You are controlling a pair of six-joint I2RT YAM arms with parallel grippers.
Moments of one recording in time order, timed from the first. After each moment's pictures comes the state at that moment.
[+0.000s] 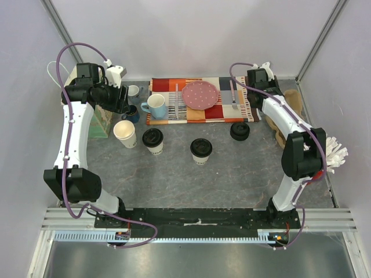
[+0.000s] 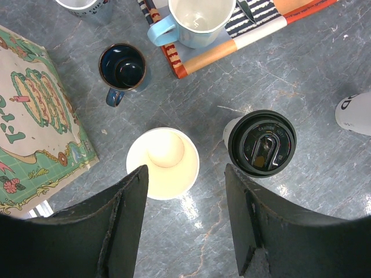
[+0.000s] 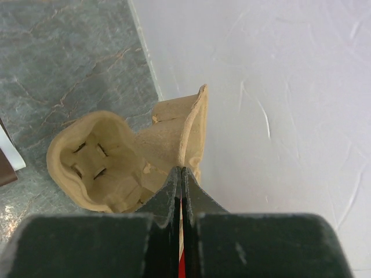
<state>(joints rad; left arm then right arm) 0.05 1.53 1.71 -1.05 0.35 0.34 0.19 1.83 1.53 -0.45 0.99 -0.25</state>
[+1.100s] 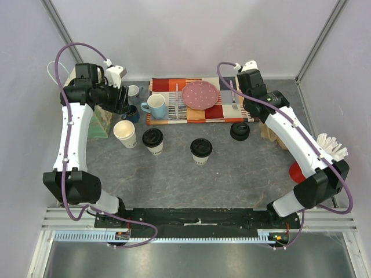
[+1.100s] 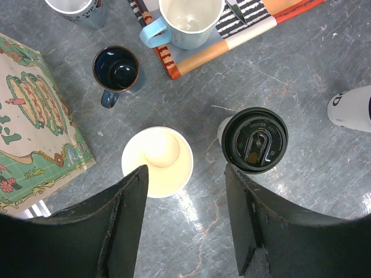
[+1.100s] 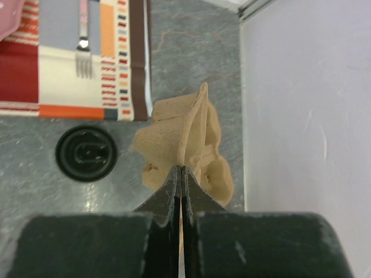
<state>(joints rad) 0.05 1.51 1.71 -1.07 0.37 0.35 0.42 1.51 1.59 -0.75 0.68 -0.12</state>
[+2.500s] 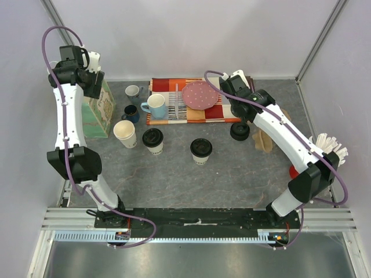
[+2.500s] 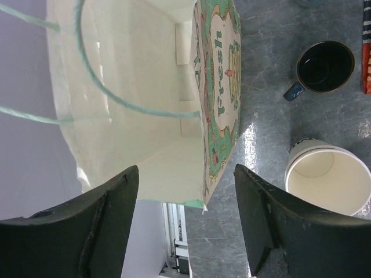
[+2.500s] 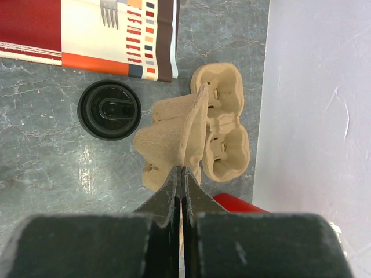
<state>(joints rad) 0.17 1.77 2.07 -1.12 -0.13 0.41 0.55 1.58 1.65 -1.01 0.72 0.06</state>
